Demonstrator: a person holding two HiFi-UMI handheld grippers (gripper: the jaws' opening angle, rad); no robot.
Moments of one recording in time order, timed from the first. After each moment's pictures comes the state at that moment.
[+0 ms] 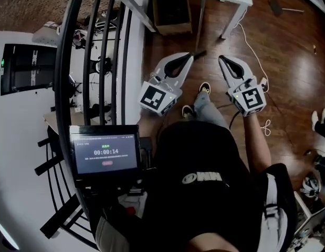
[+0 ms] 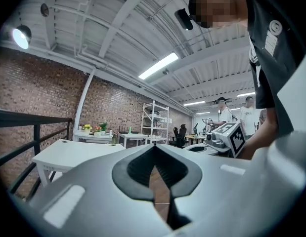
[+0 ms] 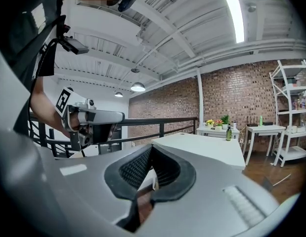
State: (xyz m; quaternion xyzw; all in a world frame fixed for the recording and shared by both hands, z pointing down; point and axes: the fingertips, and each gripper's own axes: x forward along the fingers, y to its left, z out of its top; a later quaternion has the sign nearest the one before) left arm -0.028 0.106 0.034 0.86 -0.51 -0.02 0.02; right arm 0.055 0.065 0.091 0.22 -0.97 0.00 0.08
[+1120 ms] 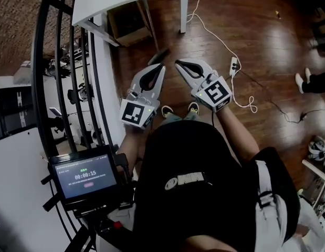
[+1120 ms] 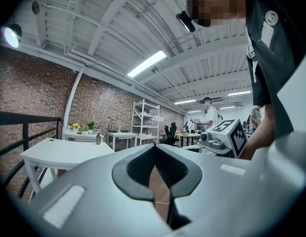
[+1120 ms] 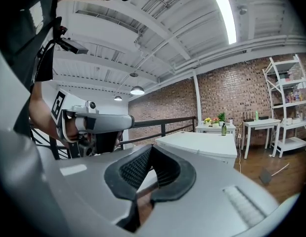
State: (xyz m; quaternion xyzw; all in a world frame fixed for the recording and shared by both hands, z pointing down) left arm 0.014 0.105 0.039 0.88 -0.47 0.00 0.03; right arm 0.047 0.087 0.091 0.22 -0.97 0.04 0.07
